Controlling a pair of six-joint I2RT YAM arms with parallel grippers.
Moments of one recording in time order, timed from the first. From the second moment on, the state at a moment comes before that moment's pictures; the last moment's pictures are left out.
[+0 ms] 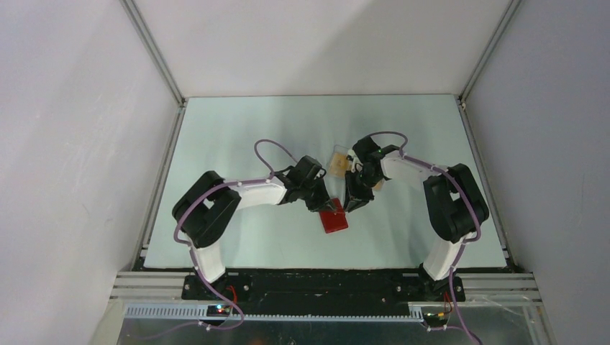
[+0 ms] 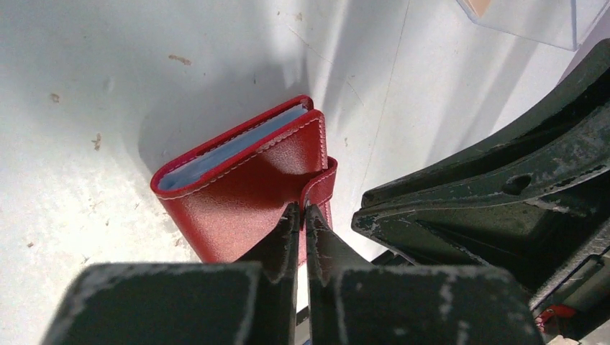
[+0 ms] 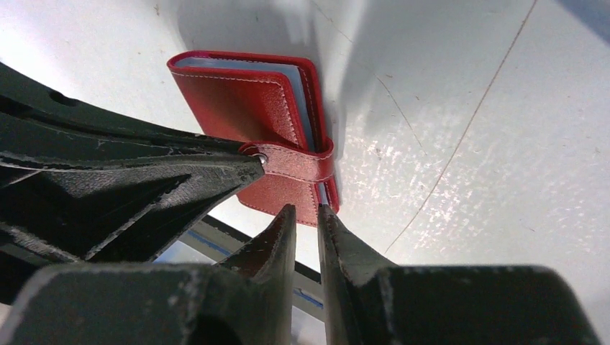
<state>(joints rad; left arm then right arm) -0.77 1.81 1.00 -0.12 0.28 -1.06 0.49 1.78 1.15 -0.72 -0.44 0.42</state>
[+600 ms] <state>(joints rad) -0.79 1.80 1.00 -0.12 0.26 -1.08 0.52 1.92 1.25 -0.71 -0.44 0.44</state>
